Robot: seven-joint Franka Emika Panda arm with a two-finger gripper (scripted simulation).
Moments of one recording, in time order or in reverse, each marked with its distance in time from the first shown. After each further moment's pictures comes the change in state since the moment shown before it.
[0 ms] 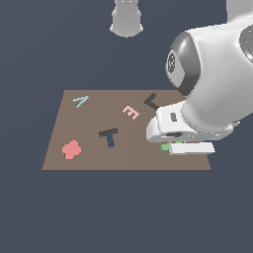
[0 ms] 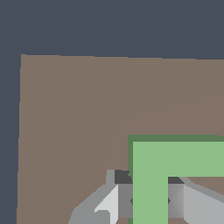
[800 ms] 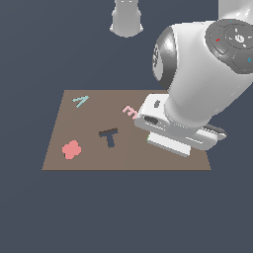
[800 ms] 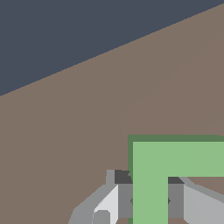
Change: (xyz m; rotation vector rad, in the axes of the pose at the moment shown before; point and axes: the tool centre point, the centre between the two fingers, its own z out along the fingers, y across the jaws) arm -0.008 0.035 -0.002 0.000 0.001 0.420
